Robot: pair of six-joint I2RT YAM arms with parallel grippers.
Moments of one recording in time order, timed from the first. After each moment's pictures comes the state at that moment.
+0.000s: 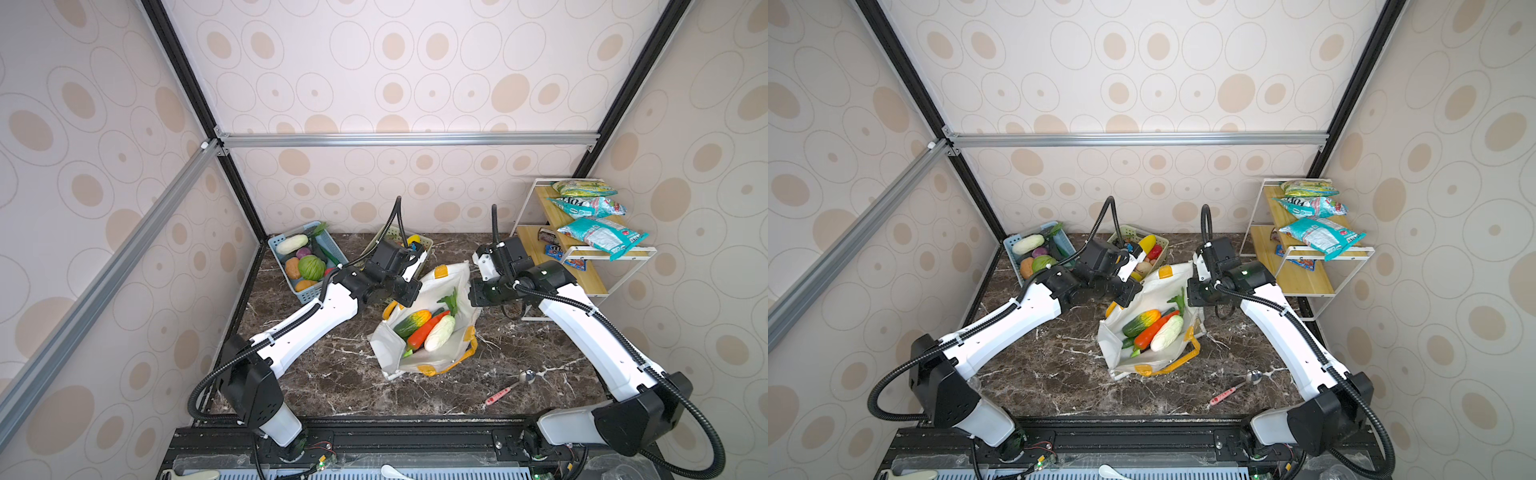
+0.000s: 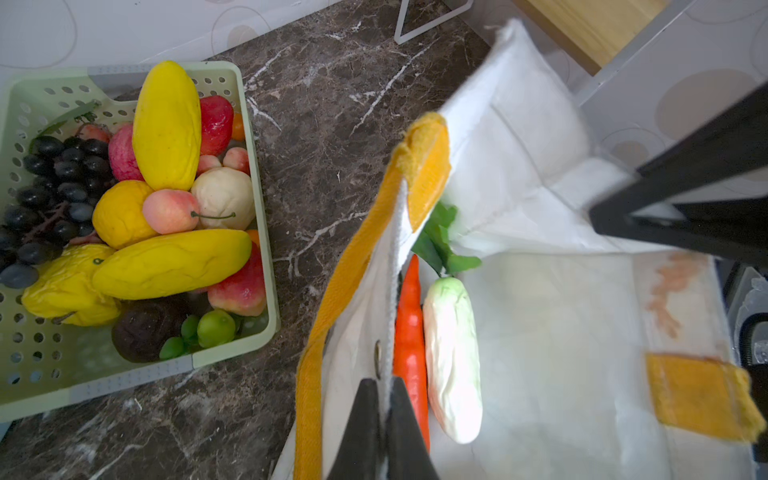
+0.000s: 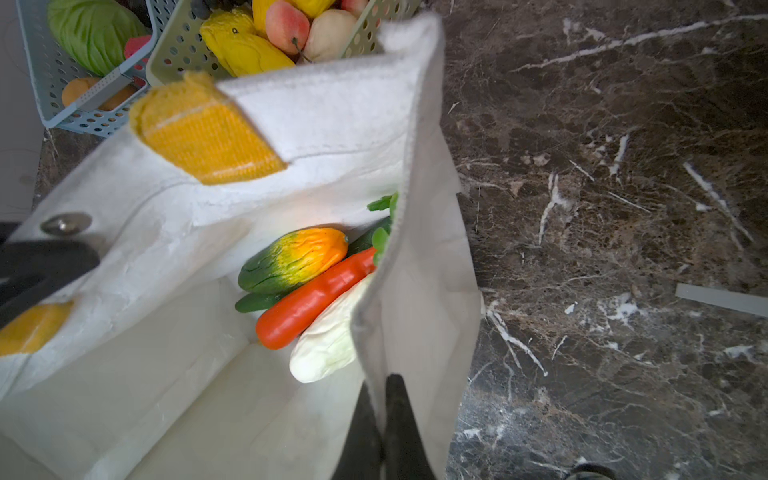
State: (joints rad) left arm -0.72 1.56 1.45 -0.63 0.13 -0.11; right arm 0.41 1.40 1.43 -1.05 -0.10 0.31
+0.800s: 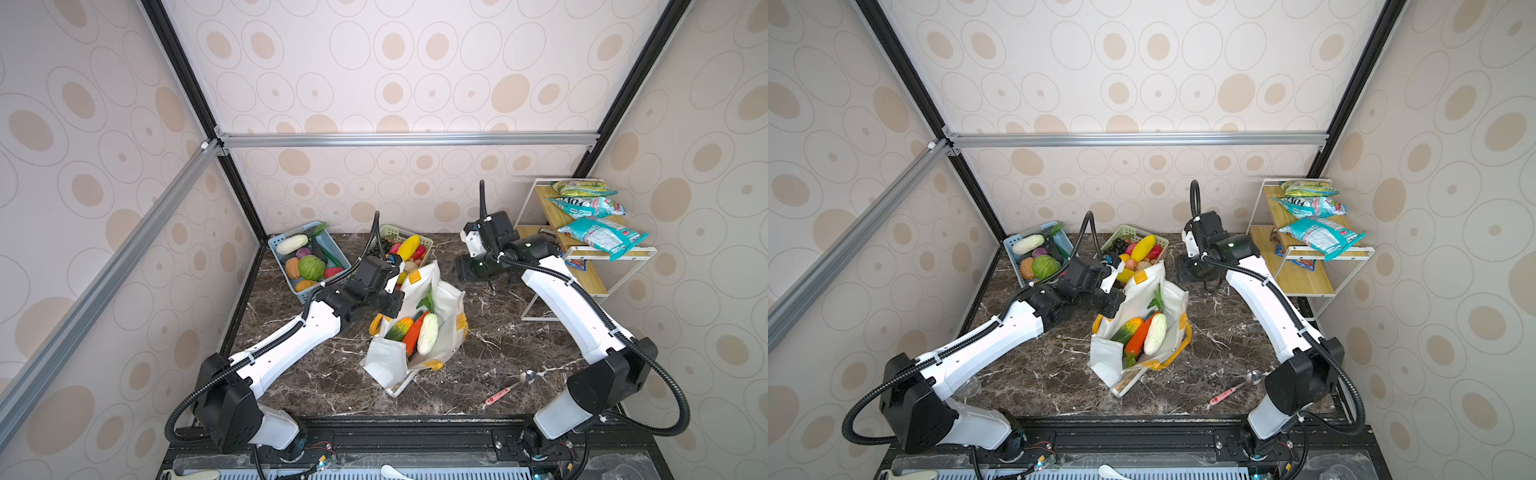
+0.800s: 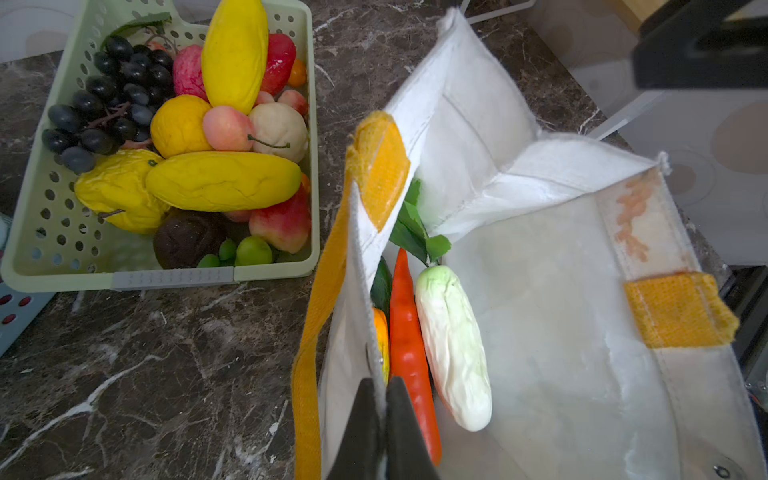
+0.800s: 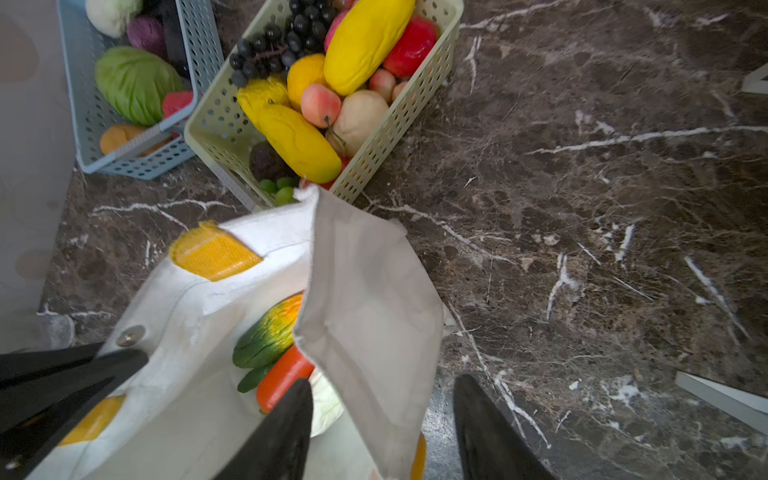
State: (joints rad) left arm -0.67 1.43 1.23 -0.54 0.07 -0.23; right arm 0.38 1.60 1.75 -1.10 -0.10 0.25
